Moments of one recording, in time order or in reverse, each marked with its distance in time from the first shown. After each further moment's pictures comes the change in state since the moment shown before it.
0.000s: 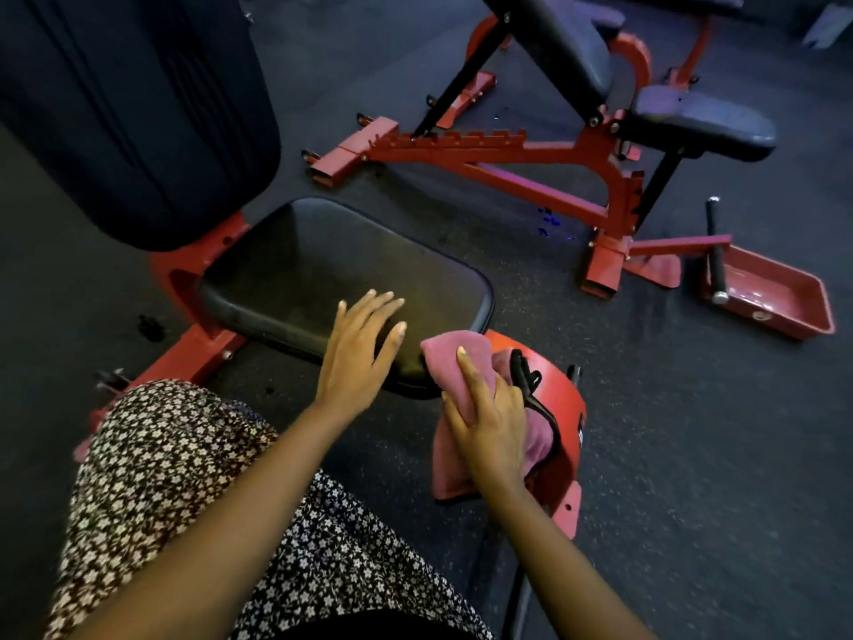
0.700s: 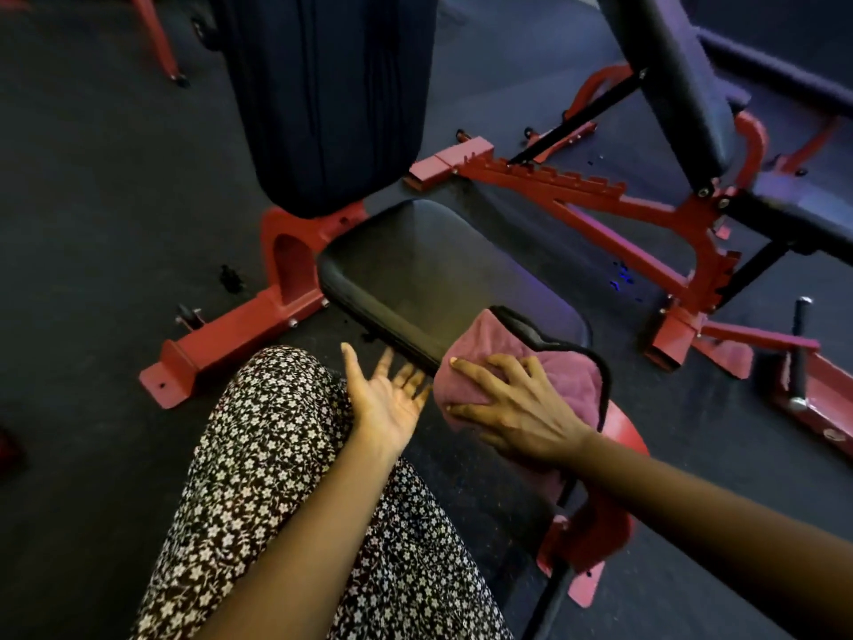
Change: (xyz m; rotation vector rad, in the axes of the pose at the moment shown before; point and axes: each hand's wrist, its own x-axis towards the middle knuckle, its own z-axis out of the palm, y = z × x) left_hand -0.044 -0.027 -0.028 -1.886 0.433 -1.049; right_hand 0.076 -0.037 0.006 -0.516 -0.271 -1.224
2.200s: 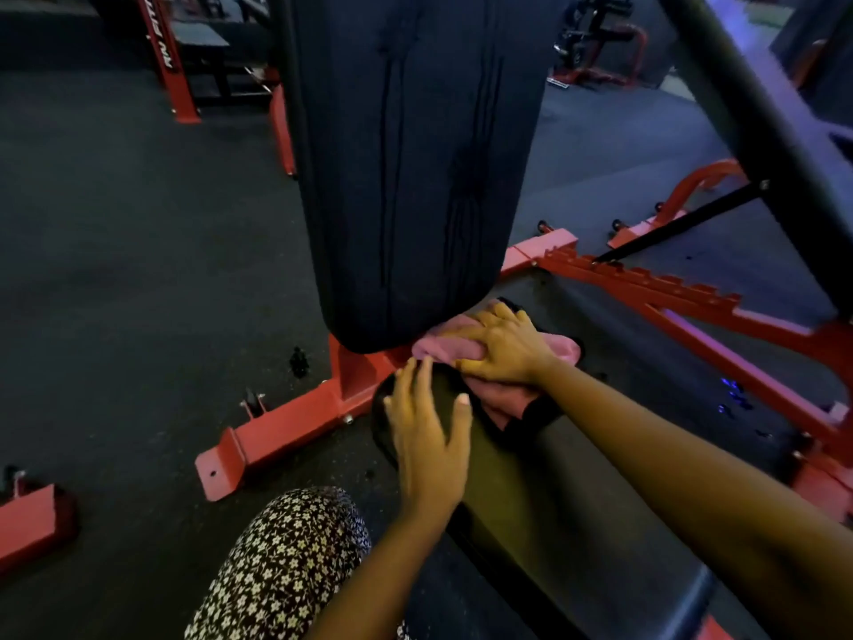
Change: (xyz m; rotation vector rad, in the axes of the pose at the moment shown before) left_hand 0.073 0.066 0.069 1.309 0.312 1.030; right_hand 0.254 0.162 0.043 0.325 -0.110 0.157
